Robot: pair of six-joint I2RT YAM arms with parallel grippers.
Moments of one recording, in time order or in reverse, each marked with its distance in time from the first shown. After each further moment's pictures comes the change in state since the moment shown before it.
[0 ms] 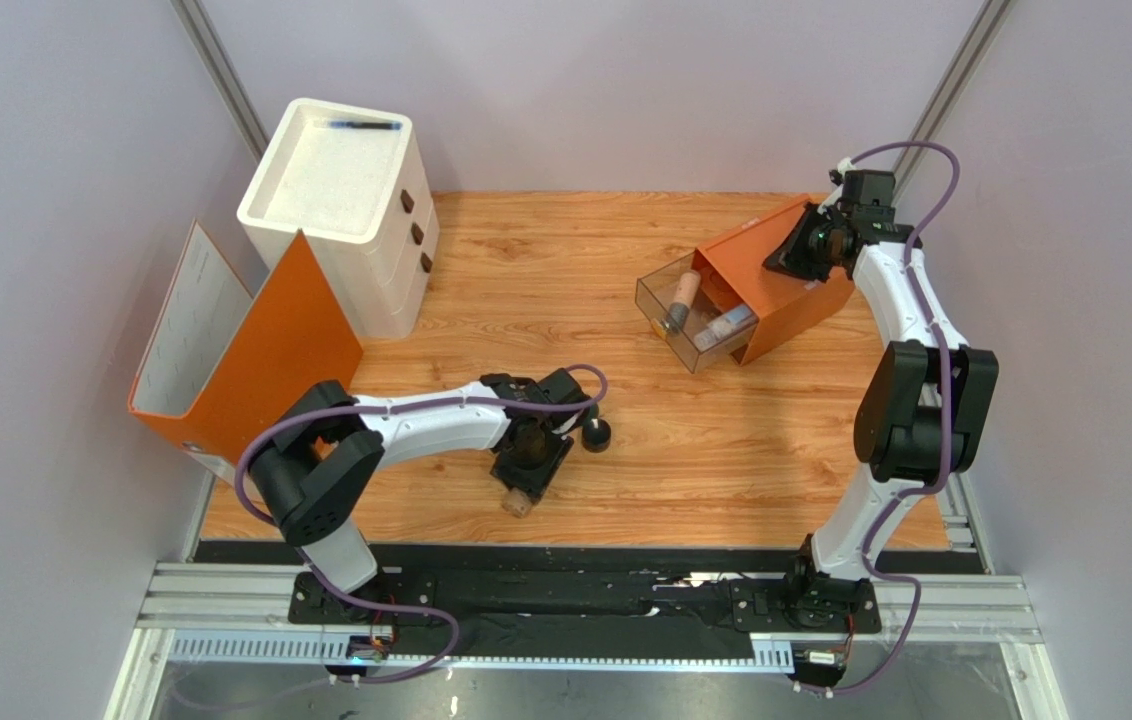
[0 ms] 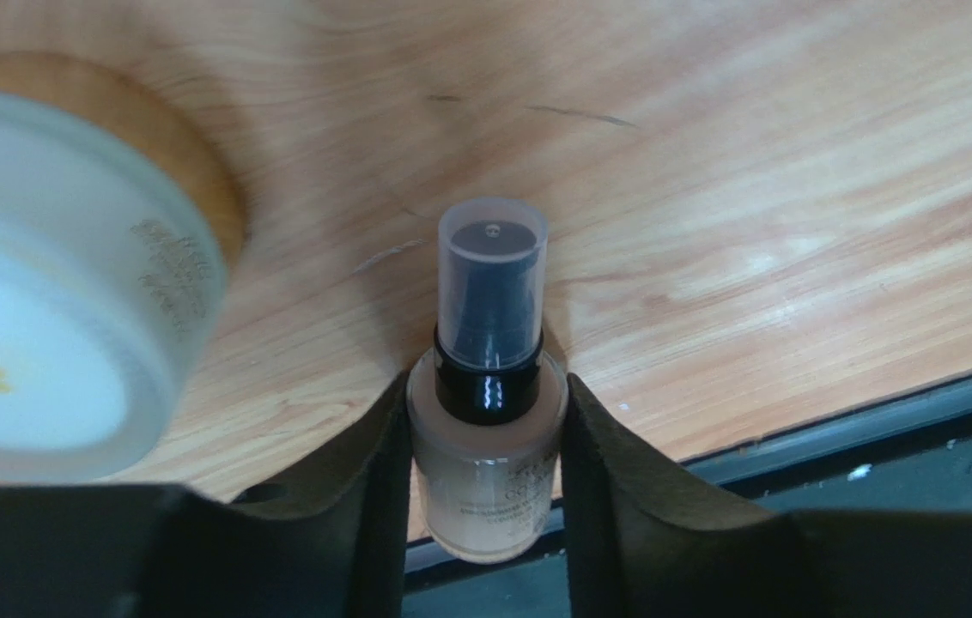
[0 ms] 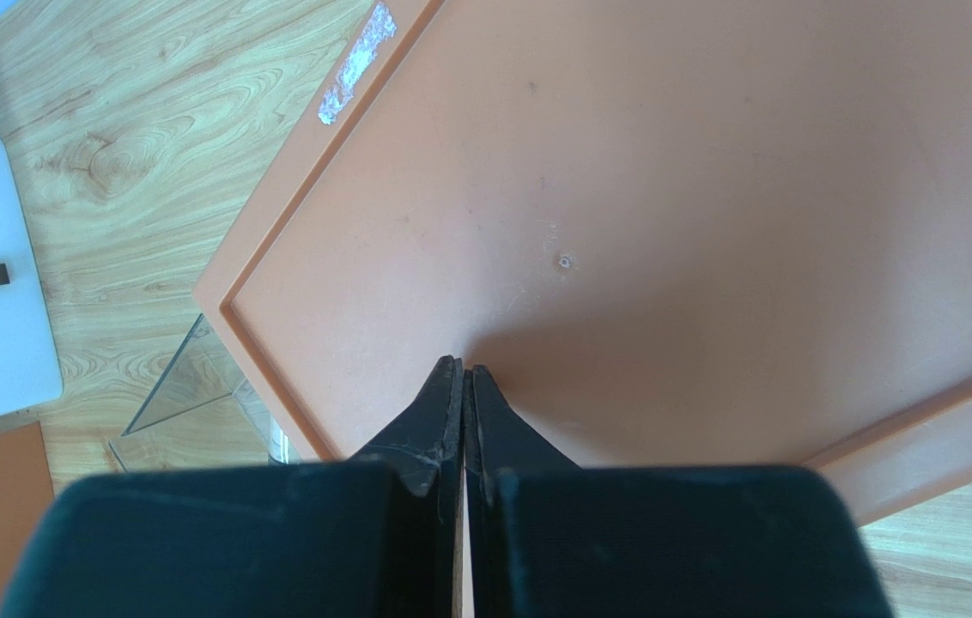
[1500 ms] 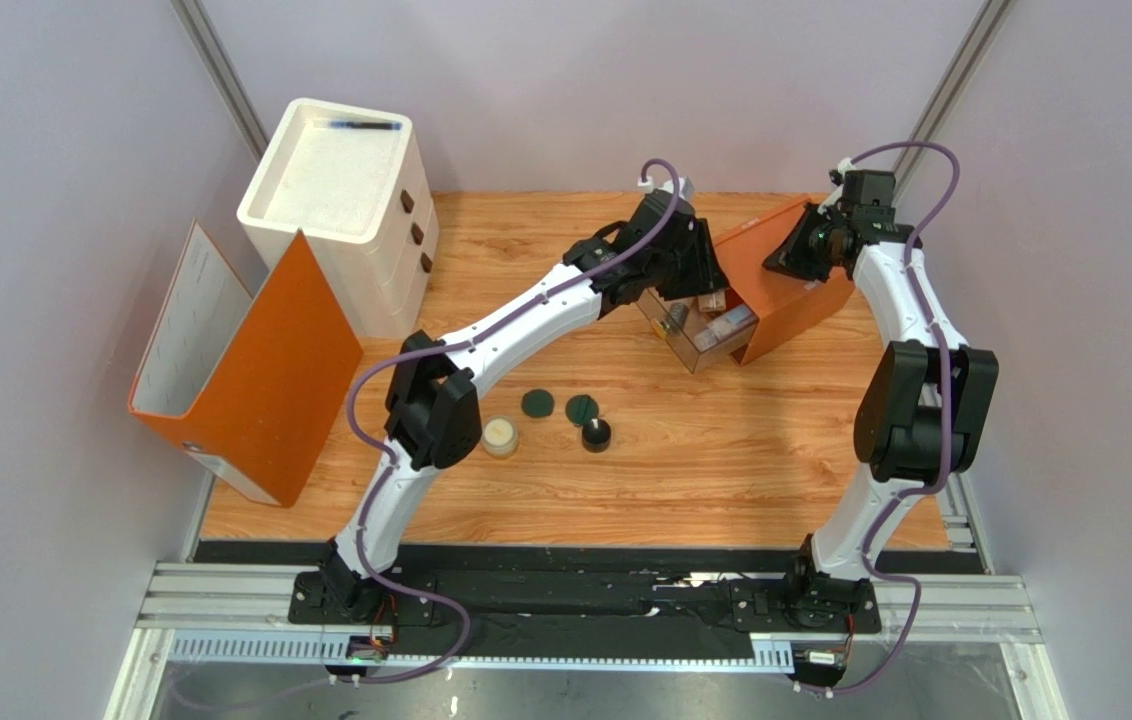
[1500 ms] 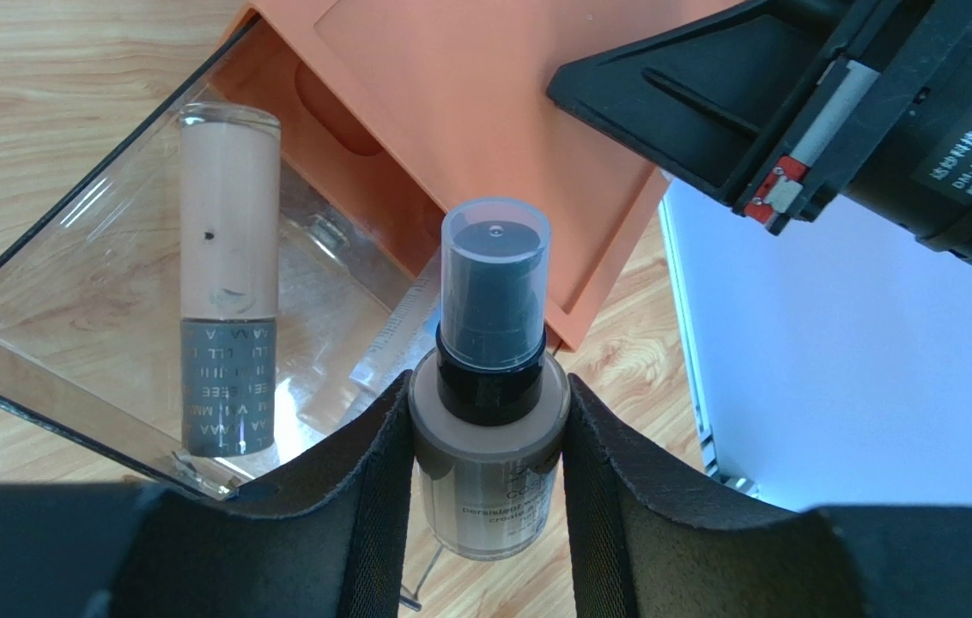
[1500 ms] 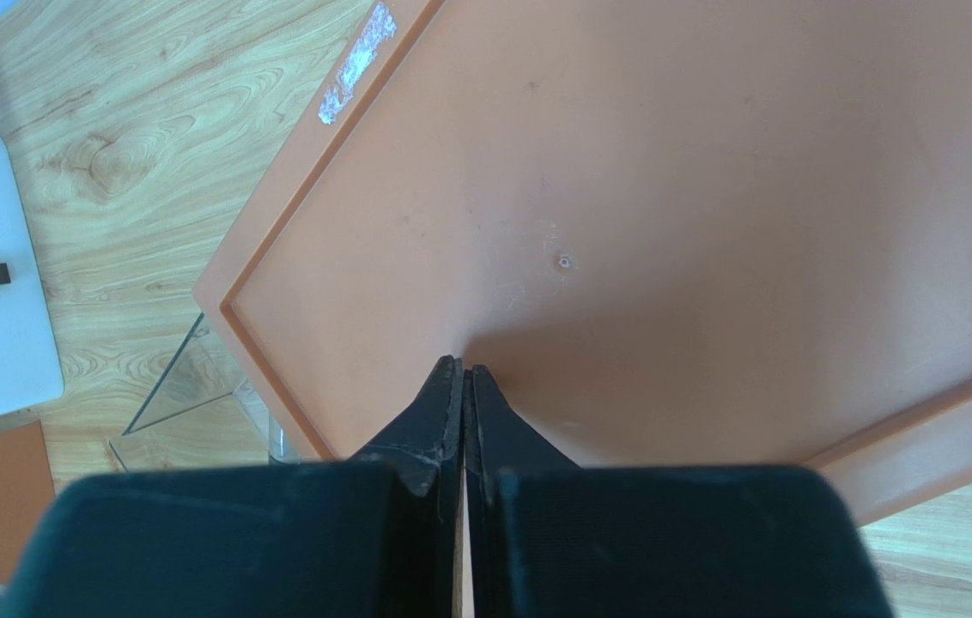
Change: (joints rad) left arm 0.058 0.603 1.256 0.231 0.034 -0.401; right arm -0.001 0.000 0.000 0.000 -0.002 0.000
